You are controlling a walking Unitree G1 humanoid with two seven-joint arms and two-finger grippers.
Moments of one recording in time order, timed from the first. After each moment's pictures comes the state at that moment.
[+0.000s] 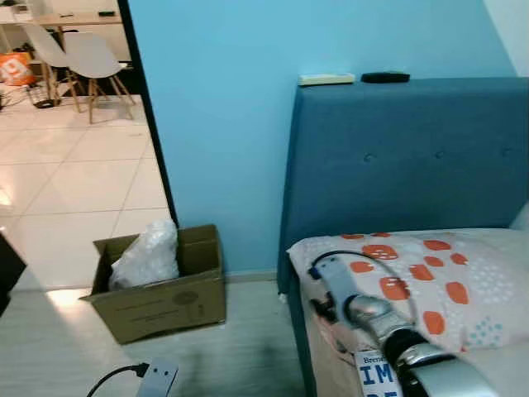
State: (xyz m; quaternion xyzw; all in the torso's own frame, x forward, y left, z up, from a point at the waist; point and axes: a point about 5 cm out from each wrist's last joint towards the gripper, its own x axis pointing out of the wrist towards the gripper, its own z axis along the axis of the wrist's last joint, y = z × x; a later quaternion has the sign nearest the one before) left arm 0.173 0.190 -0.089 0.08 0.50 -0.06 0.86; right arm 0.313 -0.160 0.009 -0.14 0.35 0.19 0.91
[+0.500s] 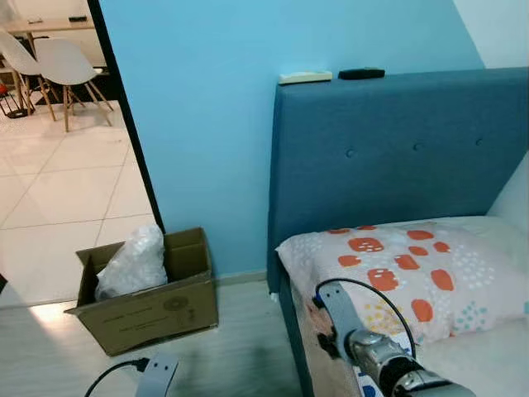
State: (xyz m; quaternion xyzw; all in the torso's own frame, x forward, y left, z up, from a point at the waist) left arm 0.177 0.193 -0.087 0.09 0.50 -0.05 0.86; right arm 0.280 -0.192 -0.021 -0.17 0.44 0.10 0.87
